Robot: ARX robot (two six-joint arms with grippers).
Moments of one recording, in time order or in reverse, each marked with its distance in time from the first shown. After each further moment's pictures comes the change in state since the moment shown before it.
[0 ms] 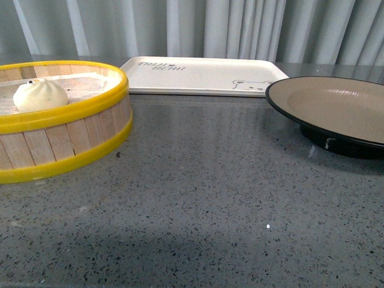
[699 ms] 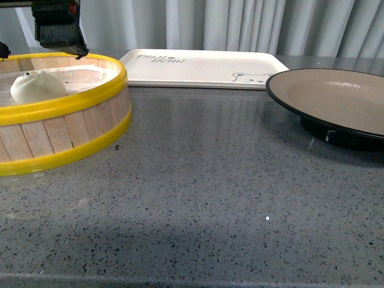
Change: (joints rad) left arm -0.257 0.595 0.334 0.063 -0.230 0.074; right arm 0.000 0.000 0.000 0.000 0.000 0.000
